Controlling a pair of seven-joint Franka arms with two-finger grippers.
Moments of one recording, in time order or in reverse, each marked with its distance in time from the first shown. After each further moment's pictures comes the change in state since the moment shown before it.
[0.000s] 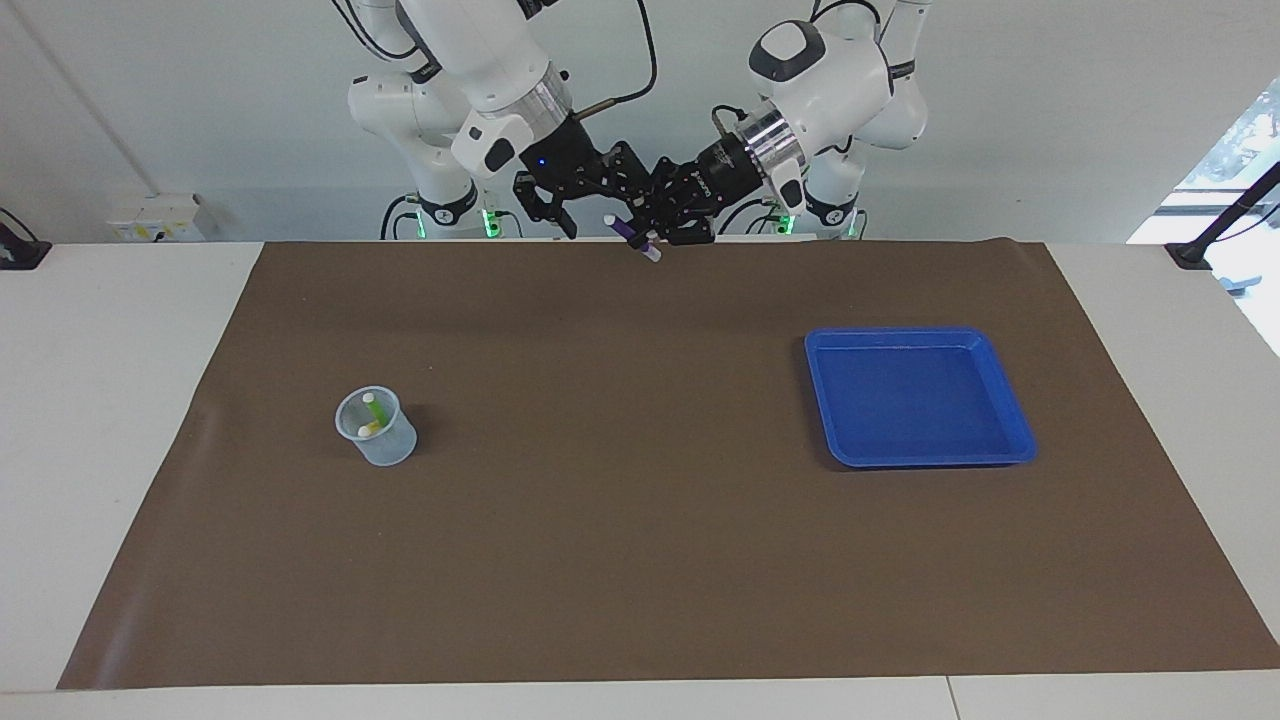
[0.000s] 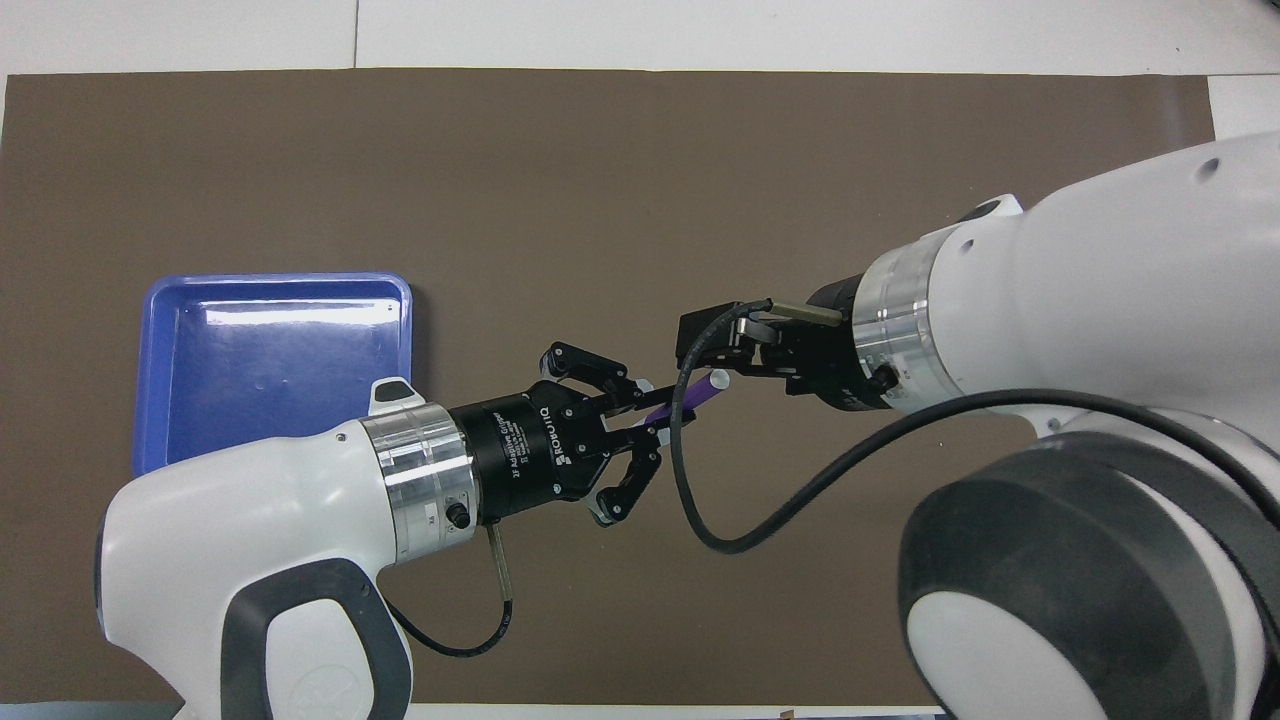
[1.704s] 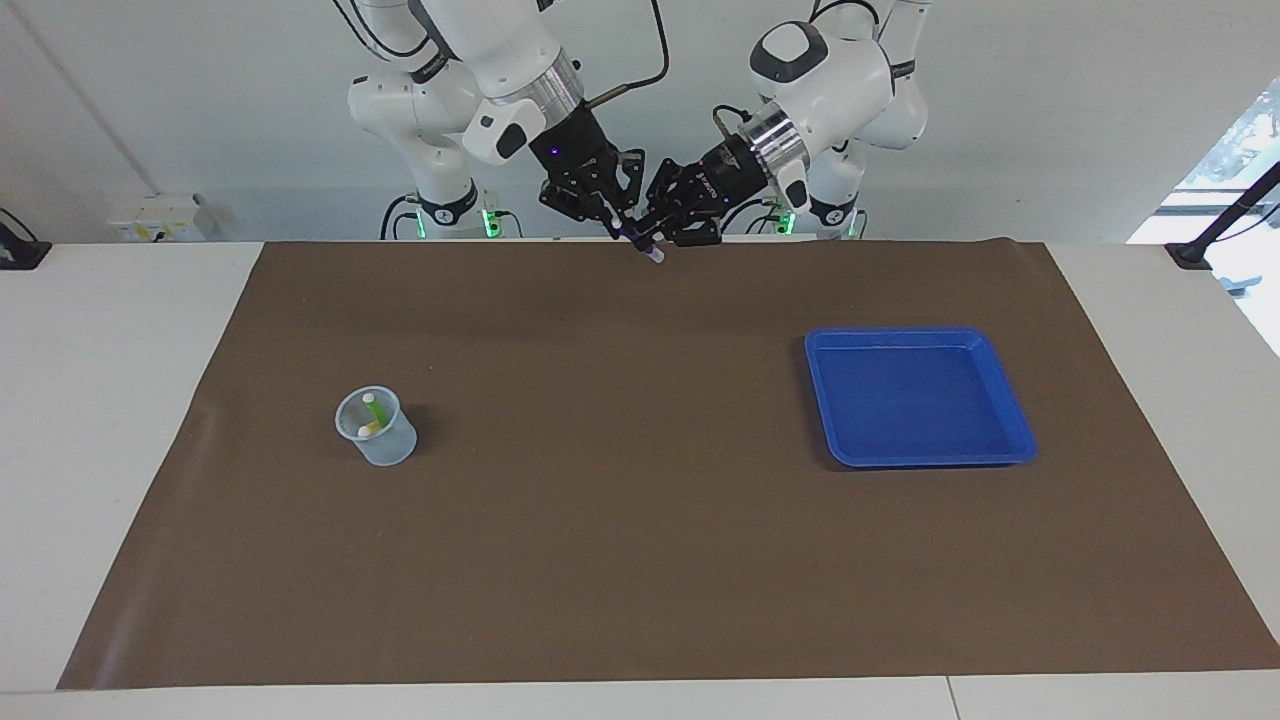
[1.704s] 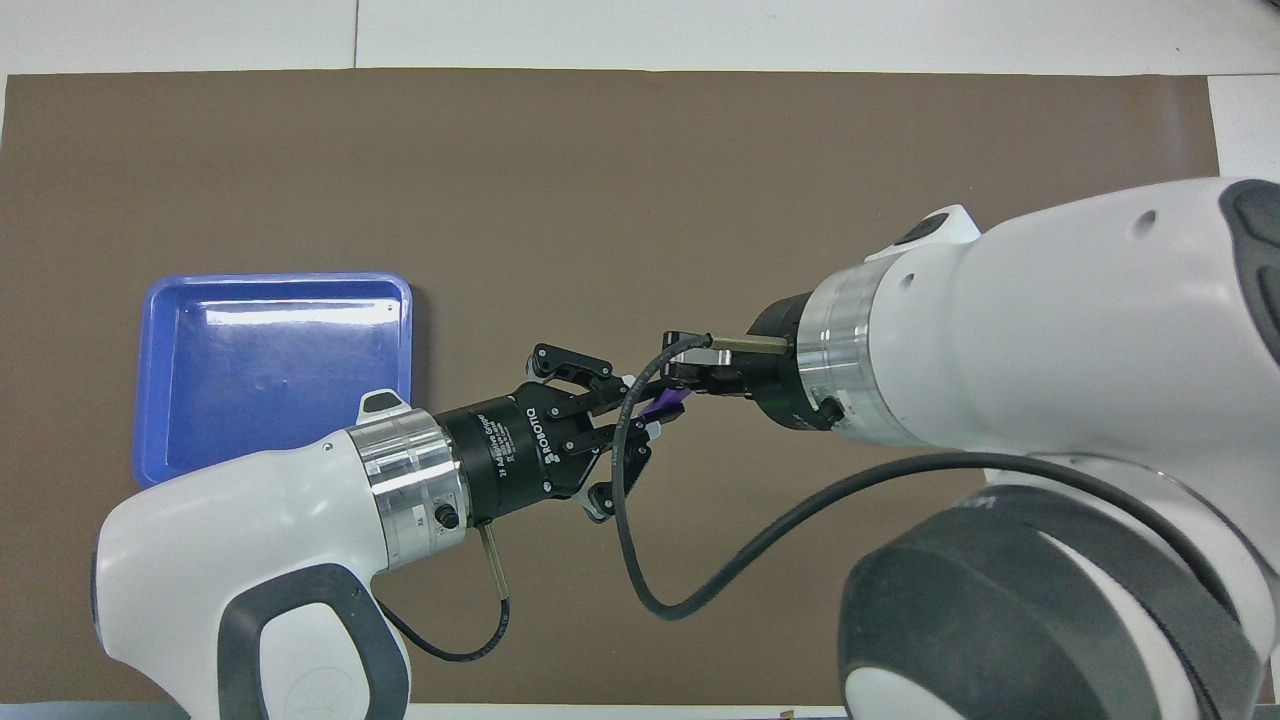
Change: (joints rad) left arm -0.002 -0.012 -0.002 -0.019 -0.037 0.038 -0.002; right arm 0.008 -0.001 0.013 0.004 -0.007 0.076 -0.024
